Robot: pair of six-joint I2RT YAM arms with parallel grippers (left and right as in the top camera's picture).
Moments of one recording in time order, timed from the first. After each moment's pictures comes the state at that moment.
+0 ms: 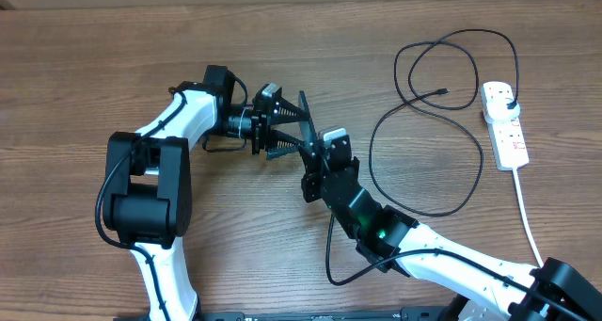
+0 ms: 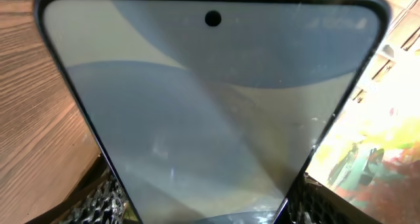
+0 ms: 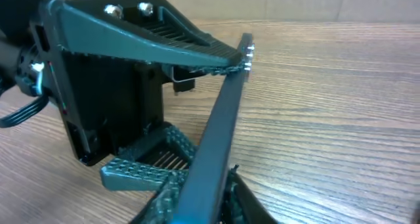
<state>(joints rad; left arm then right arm) -0.14 2.11 1.39 -0.86 1.52 -0.36 0.88 1.42 0.62 0.37 0.41 0.37</state>
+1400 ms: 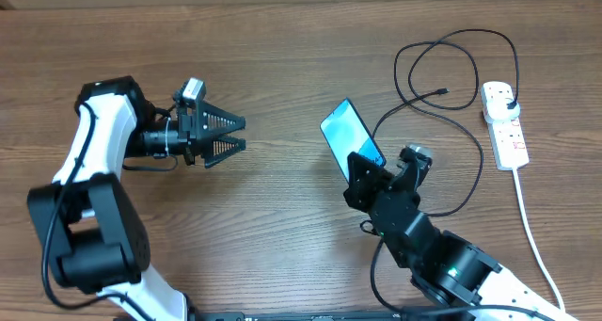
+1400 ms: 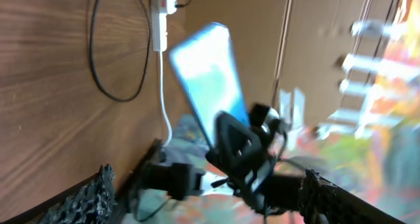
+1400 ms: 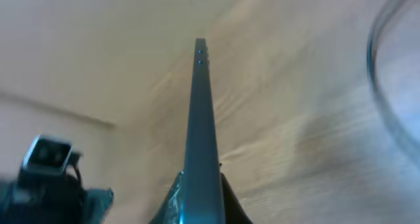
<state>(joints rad) 0.18 1.87 1.39 -1.69 1.40 0.60 0.88 0.93 0.62 -0.17 0.48 1.24</state>
